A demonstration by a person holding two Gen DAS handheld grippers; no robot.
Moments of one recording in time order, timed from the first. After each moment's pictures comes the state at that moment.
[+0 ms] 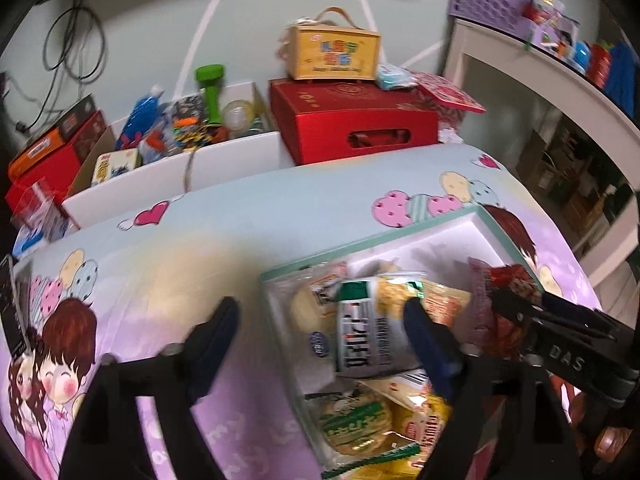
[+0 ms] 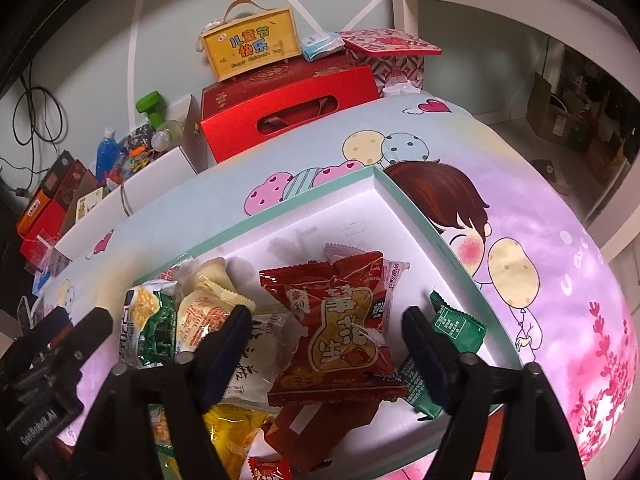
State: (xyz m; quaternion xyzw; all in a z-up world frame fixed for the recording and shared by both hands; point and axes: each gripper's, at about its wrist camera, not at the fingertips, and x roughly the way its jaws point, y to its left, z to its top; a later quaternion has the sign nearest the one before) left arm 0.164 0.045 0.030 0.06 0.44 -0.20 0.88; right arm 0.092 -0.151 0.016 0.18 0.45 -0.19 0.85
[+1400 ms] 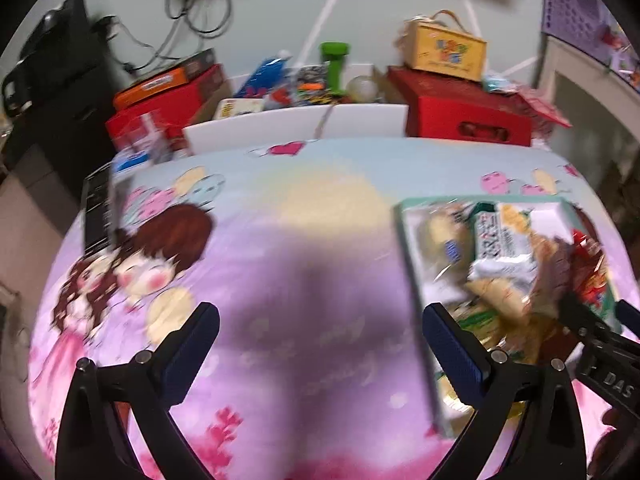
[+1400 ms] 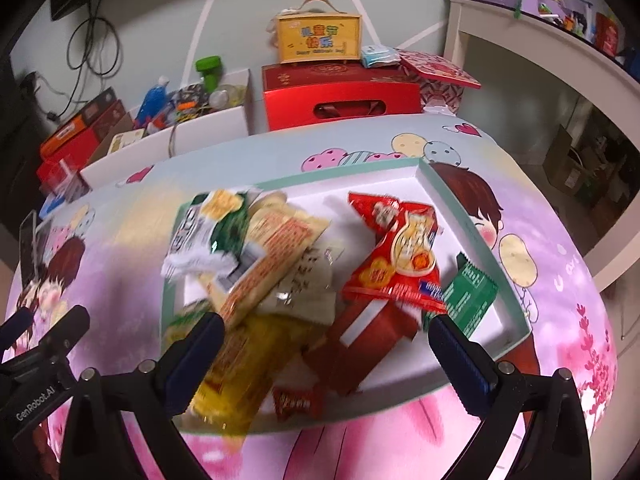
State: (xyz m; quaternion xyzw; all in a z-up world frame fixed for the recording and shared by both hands) left arm 0.099 0.131 0.018 0.05 0.45 -0.03 0.89; right arm 0.050 -0.074 0.021 0.07 0.46 -0.14 0.88
